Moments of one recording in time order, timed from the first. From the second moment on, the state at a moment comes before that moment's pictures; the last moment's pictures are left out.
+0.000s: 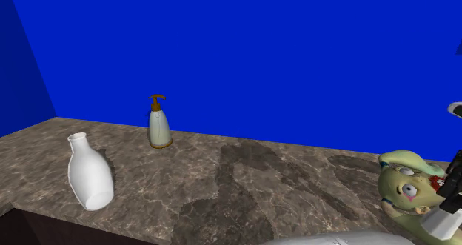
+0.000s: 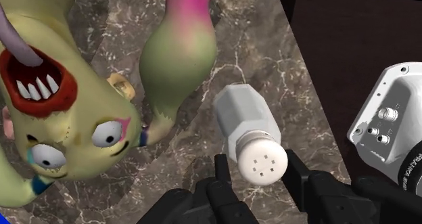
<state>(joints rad) -0.68 -1.30 -0.91 -2.50 -0.74 1.55 -1.34</state>
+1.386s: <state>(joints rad) -0.73 -1.33 -1.14 -2.67 -0.95 1.72 -1.35</state>
